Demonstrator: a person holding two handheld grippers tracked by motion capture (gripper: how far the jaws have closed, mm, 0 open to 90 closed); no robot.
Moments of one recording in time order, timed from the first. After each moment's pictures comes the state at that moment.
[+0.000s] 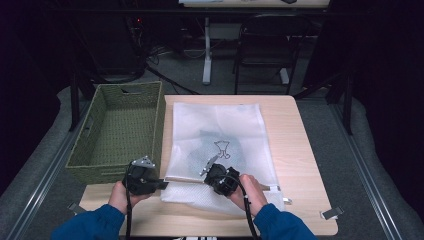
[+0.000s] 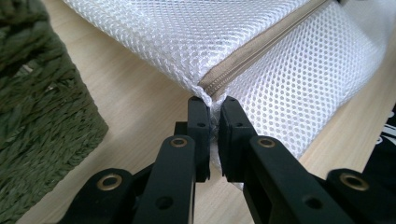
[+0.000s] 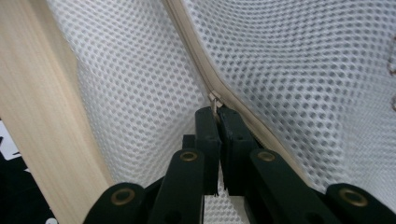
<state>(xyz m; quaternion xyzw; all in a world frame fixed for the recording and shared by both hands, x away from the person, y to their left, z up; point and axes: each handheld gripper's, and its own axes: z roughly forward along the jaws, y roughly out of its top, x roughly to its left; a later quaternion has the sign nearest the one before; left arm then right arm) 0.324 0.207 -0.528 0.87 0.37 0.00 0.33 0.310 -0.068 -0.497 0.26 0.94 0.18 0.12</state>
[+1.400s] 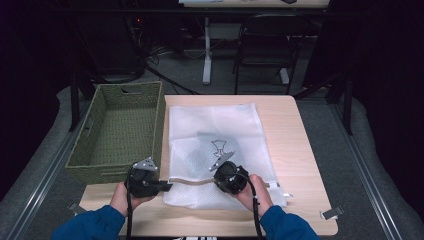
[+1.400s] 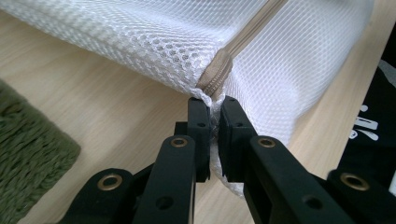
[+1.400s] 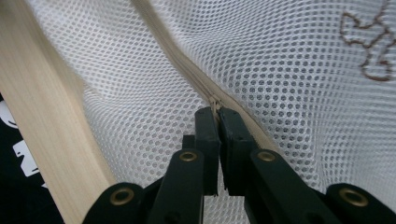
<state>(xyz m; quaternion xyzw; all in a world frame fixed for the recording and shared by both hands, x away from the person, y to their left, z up) 0.316 0.200 -0.521 0.87 0.33 0.00 0.36 0.312 -0.094 -0.492 0.29 0.91 0.26 0.11</state>
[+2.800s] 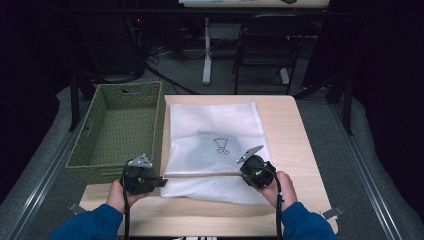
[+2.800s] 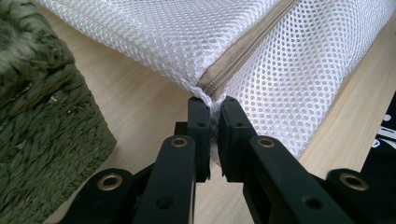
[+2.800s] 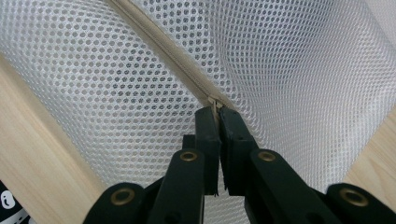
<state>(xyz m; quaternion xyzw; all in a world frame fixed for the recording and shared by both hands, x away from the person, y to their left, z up) 0.320 0.210 -0.518 0.87 0.35 0.02 0.36 0.316 -0.156 -0.481 0.36 0.90 0.21 0.14</state>
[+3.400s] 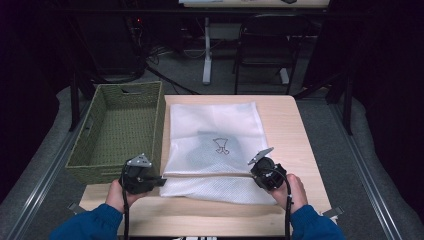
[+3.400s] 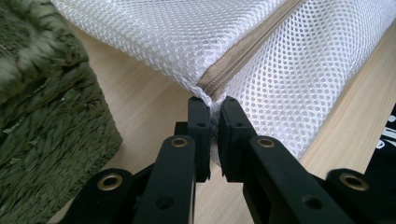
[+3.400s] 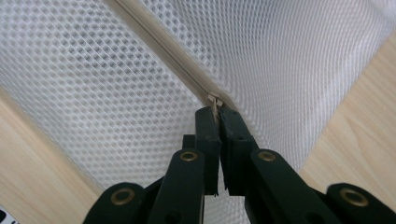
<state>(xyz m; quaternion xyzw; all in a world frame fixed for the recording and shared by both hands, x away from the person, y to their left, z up) 0.321 0.213 -0.517 0.87 0.35 0.03 0.35 0.314 -0.185 -0.490 0.38 0.89 0.18 0.15</state>
